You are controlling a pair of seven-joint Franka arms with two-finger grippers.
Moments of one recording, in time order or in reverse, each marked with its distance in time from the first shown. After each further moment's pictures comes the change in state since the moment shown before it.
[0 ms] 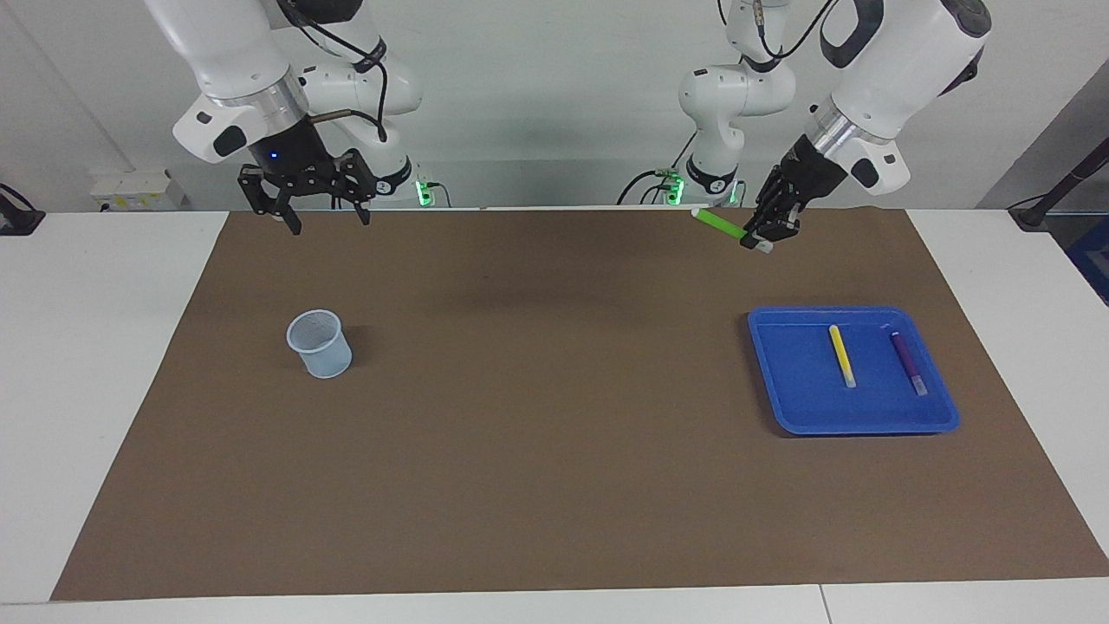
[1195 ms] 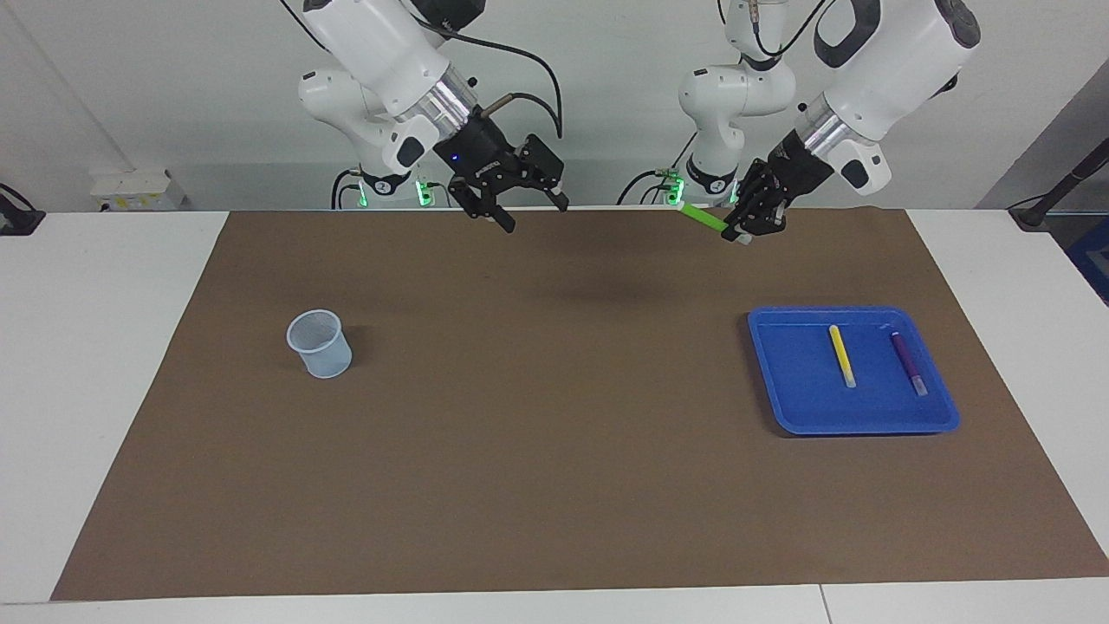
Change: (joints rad) left arm 0.001 -0.034 0.007 -0.062 -0.118 0.014 -0.079; right arm 0.258 0.002 0.059 -0.173 0.497 0.501 0.518
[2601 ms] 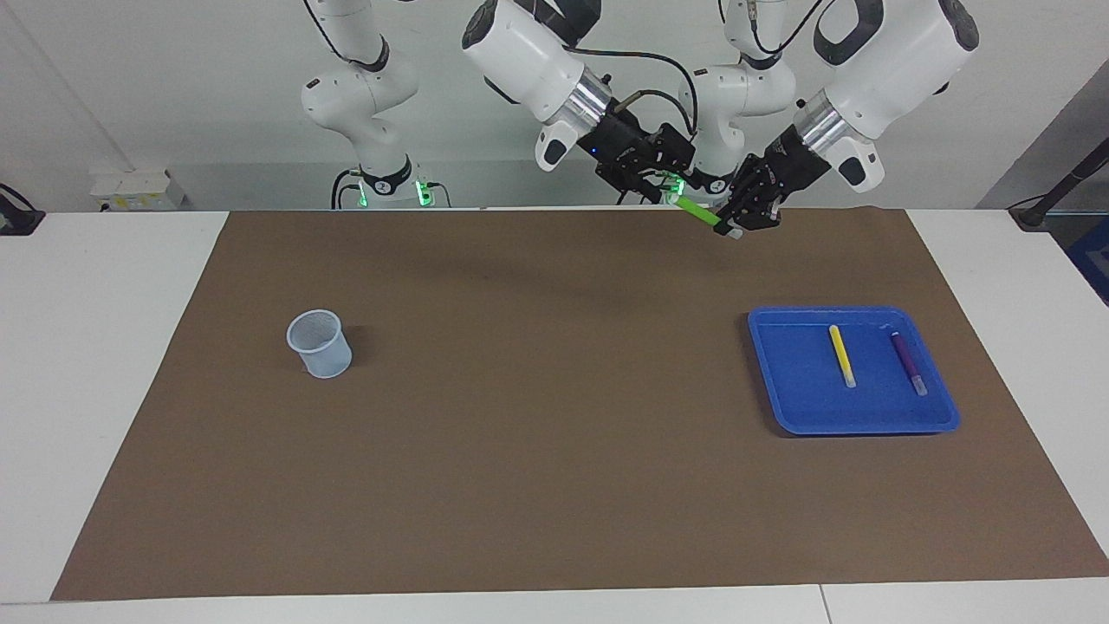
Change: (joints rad) left arm 0.001 -0.028 0.008 -0.039 -0.065 0.005 -0.008; right arm 0.339 0.119 0.000 -0.023 0.173 0.432 0.278
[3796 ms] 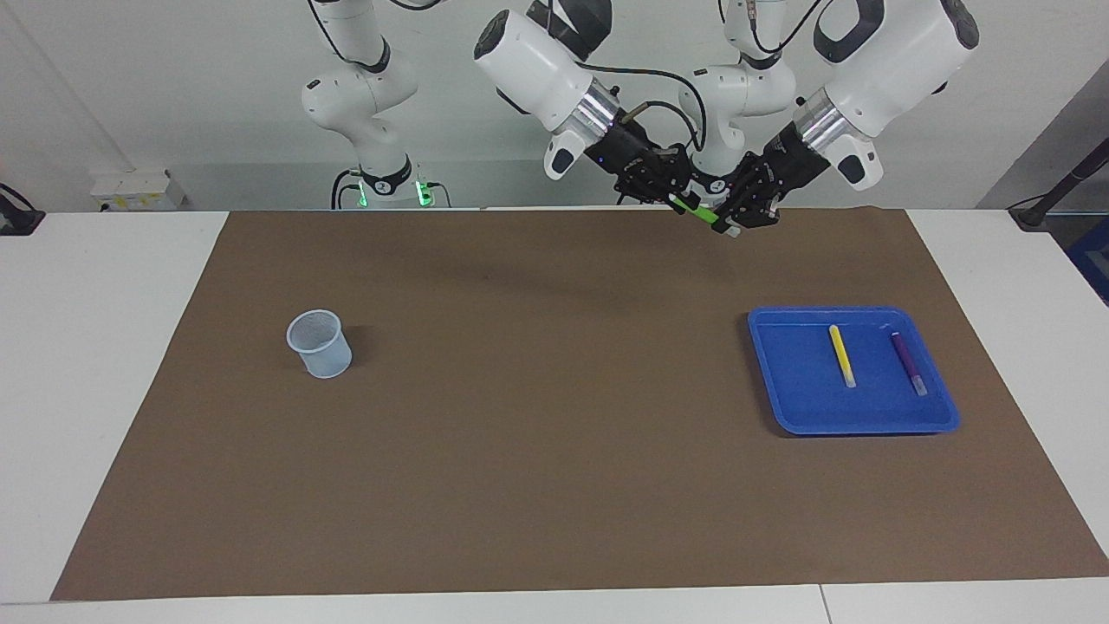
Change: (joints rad) left arm 0.000 -0.005 0.000 -0.004 -0.020 0.001 -0.002; right arm 0.026 0.033 -0.001 0.002 0.001 0.091 0.000
